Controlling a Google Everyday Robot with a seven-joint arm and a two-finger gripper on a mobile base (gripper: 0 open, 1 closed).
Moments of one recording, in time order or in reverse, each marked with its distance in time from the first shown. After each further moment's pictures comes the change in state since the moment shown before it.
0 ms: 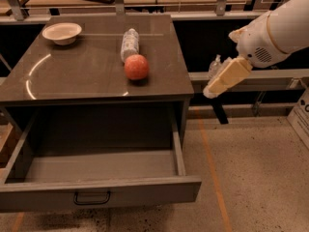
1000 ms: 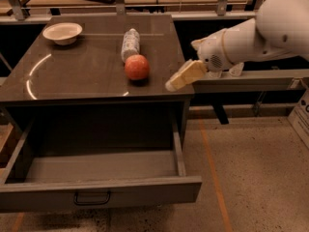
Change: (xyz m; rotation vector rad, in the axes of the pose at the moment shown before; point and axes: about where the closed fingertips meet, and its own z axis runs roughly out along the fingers) arm -0.048 -0.011 0.100 -0.106 -0.245 0.088
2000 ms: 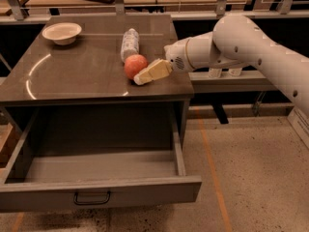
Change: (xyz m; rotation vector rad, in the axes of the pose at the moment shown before) arm -0.035 -0.003 0.097 -0.050 -0.144 0.131
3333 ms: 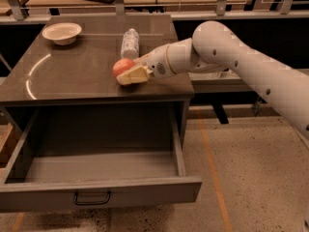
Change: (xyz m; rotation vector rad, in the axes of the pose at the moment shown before) arm -0.011 0.046 0.050 -0.175 -0.040 -0.007
